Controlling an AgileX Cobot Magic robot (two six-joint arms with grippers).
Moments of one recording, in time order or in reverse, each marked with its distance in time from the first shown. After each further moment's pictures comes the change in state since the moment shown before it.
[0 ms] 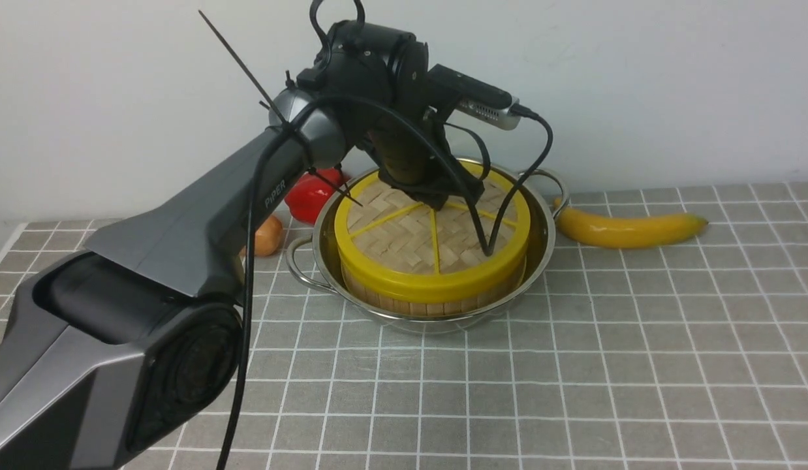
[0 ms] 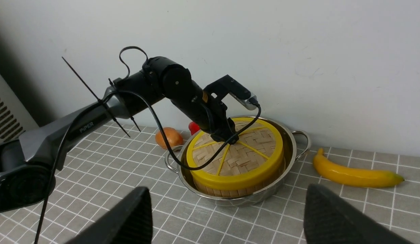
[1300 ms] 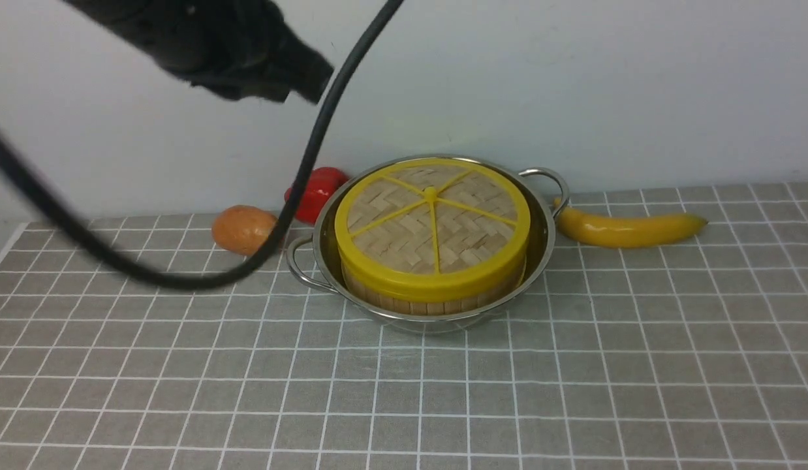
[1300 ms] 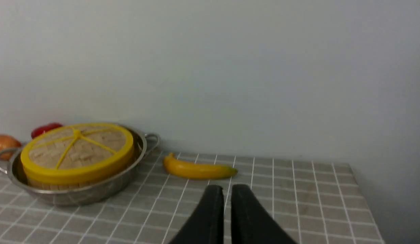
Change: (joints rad) right arm 0.000 -0.513 0.412 -0.426 0.001 0.012; left arm 0.000 -0.976 0.677 0.019 0.076 -0.005
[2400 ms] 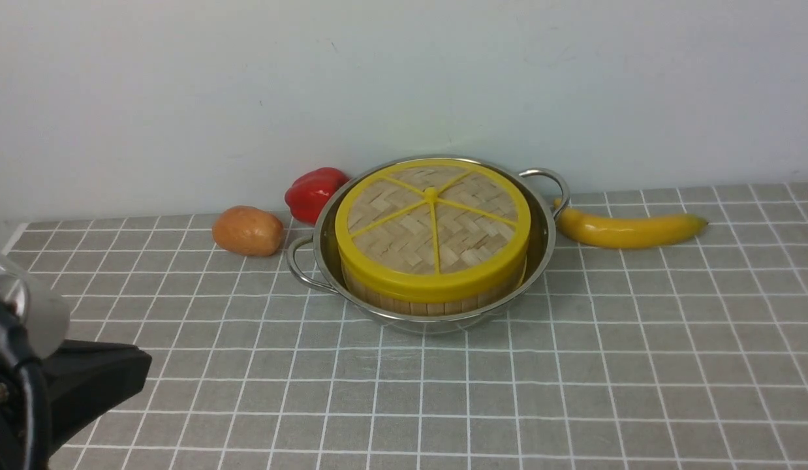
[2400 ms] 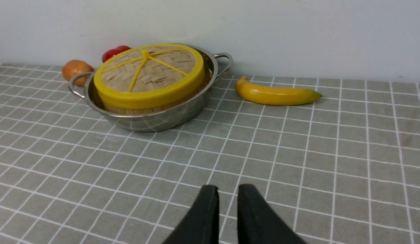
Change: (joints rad) right arm 0.000 0.000 0.161 0.228 0.000 0.011; left arm 0.000 -0.748 0.758 -0.155 -0.237 0.014
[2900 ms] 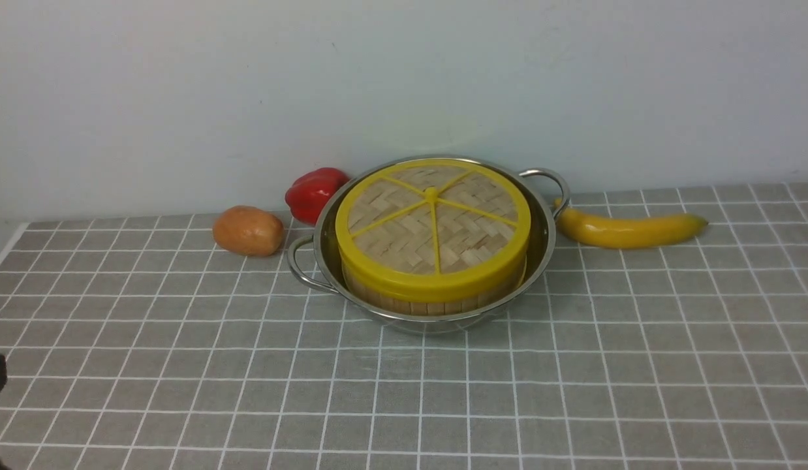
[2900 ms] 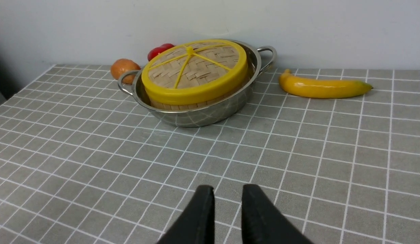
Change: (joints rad) right arm 0.000 0.000 0.000 0.120 0.000 0.000; left arm 0.433 -0.397 0.555 0.107 -0.558 0.023
